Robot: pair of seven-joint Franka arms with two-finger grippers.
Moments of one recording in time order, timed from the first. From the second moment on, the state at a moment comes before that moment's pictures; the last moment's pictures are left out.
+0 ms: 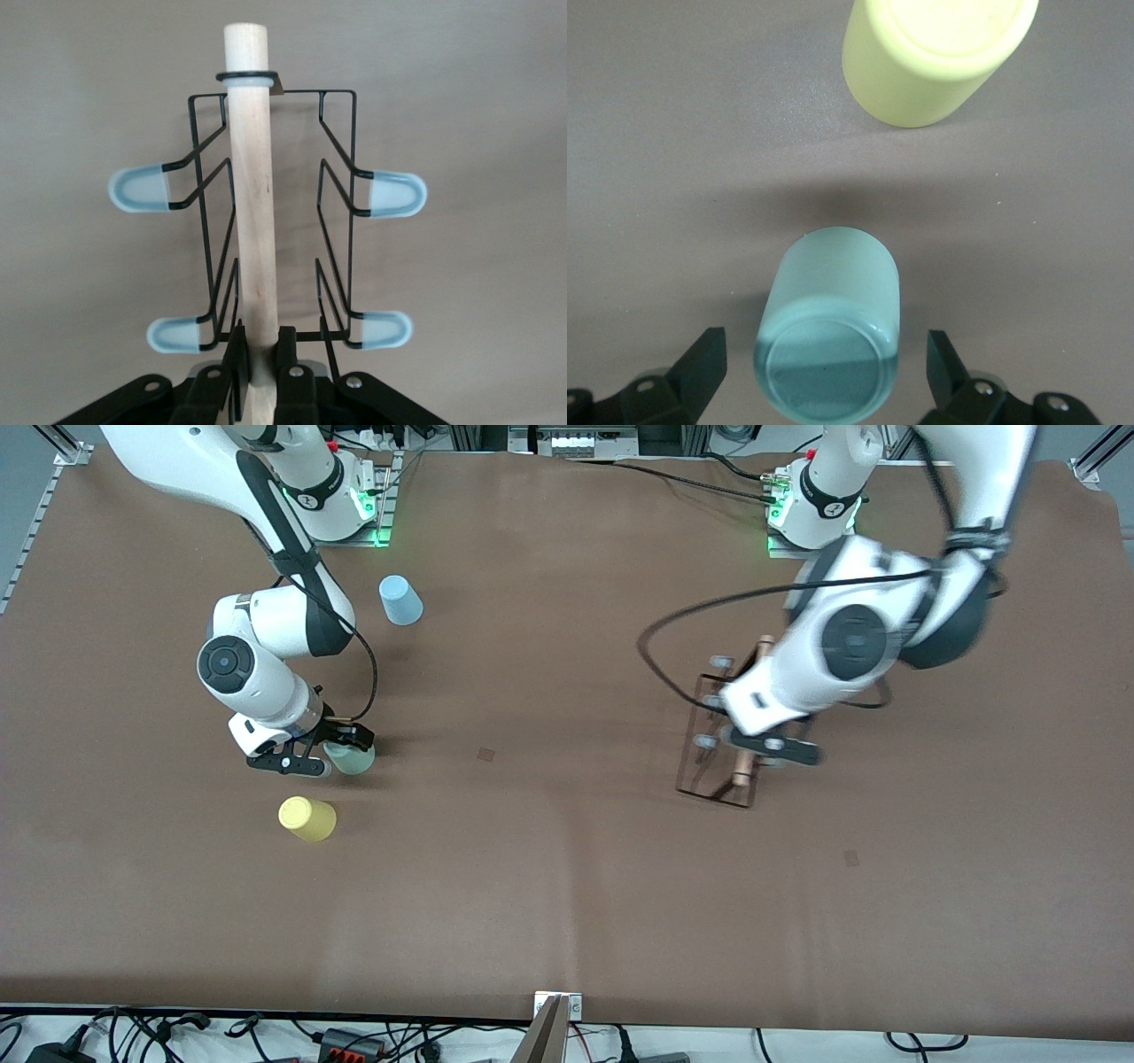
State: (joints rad) left arm -0.23 0.35 -0.24 -1.69 0.01 1.82 -0.22; right arm 0.25 0.37 -0.04 -2.13 0.03 2.48 0.30
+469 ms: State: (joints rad) left arm -0.46 0.55 -0.24 -1.49 0.00 1.83 -0.61; right arm 0.25 0.37 -0.04 -2.13 0.03 2.48 0.30
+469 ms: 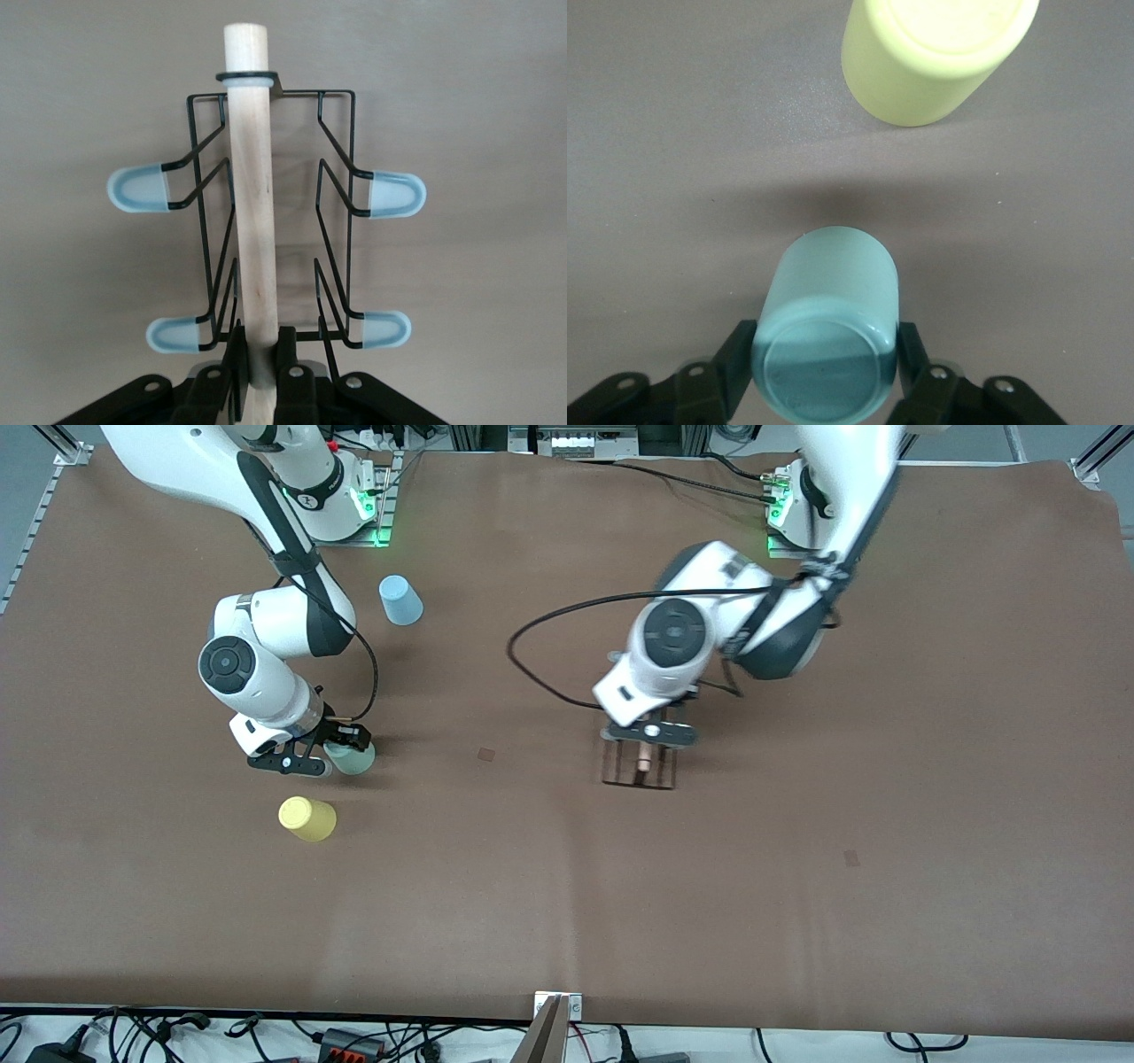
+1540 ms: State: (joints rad) left arm -0.56 0.64 -0.24 -1.40 0.04 1.94 -0.80; right arm 0.21 0.14 -0.05 -2.10 0.03 2.18 0.19
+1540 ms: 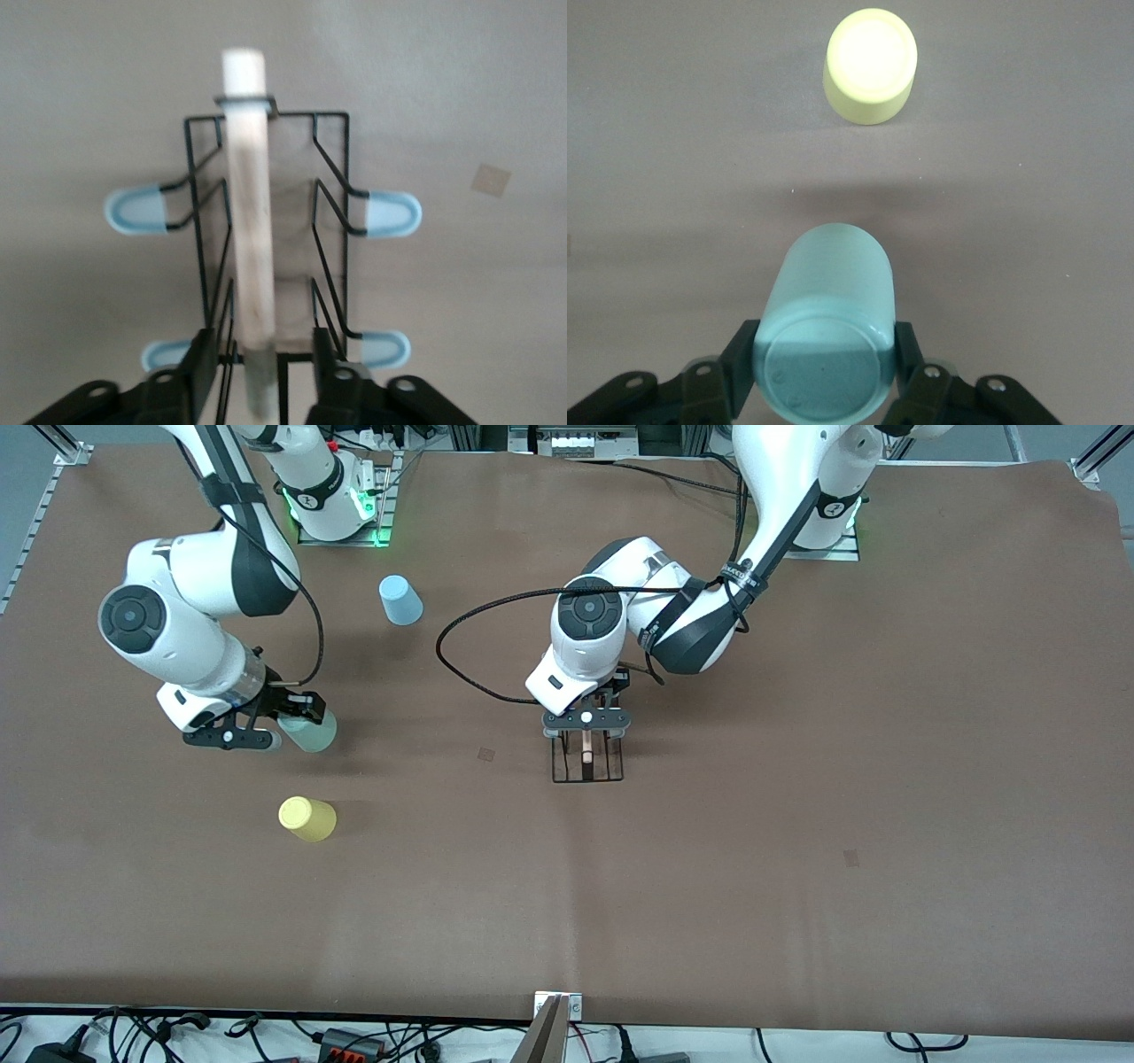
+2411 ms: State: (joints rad) left arm -0.14 0.37 -0.19 -1.35 0.09 1.54 -0.26; right arm 0.25 0.08 0.11 -2.01 0.03 2.01 0.59
